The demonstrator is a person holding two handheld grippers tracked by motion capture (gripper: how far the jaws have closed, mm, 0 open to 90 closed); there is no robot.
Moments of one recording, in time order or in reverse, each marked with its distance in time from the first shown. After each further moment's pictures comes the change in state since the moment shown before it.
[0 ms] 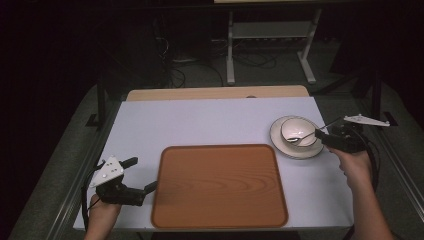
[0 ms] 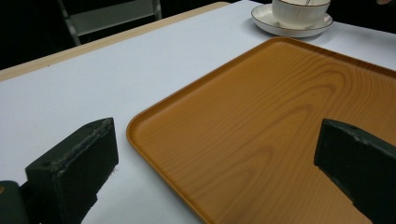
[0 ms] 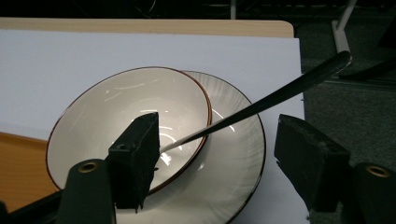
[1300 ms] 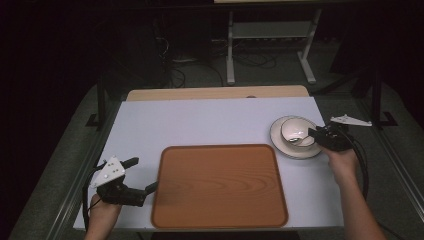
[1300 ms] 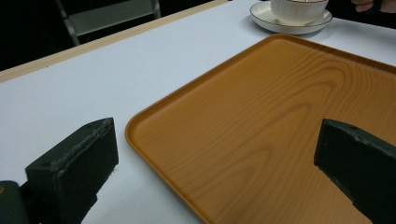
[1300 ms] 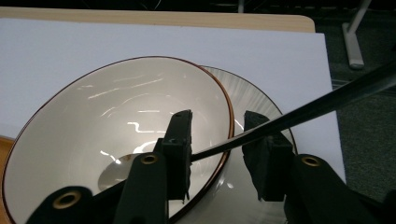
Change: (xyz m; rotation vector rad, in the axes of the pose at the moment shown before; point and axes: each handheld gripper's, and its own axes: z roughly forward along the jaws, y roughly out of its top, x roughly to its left) left arm -0.002 0.001 0.001 0.006 0.001 0.010; right arm 0.006 -0.009 0.035 -0.004 0.018 -0.030
